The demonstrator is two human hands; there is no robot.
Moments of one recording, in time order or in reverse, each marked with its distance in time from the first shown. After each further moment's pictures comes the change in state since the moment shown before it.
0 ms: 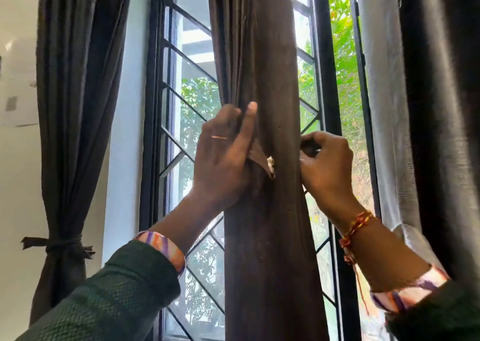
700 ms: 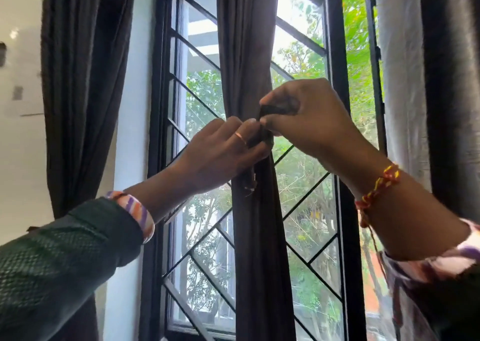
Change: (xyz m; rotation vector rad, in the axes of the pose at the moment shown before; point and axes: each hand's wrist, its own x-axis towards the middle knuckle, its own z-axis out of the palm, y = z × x) left_hand 0.009 -0.040 -0.020 0.242 -0.146 0.629; right_hand 0.023 -0.063 0.004 0.053 -0.332 -0.211
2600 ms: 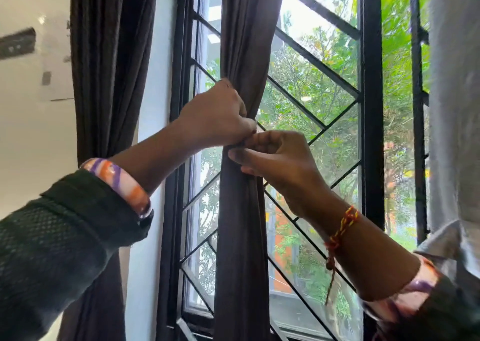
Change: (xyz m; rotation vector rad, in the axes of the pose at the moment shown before) left_hand 0.020 -0.033 -0.034 -0.519 -0.688 -0.849; right_hand -0.050 0.002 0.074 0.503 -0.161 0.300
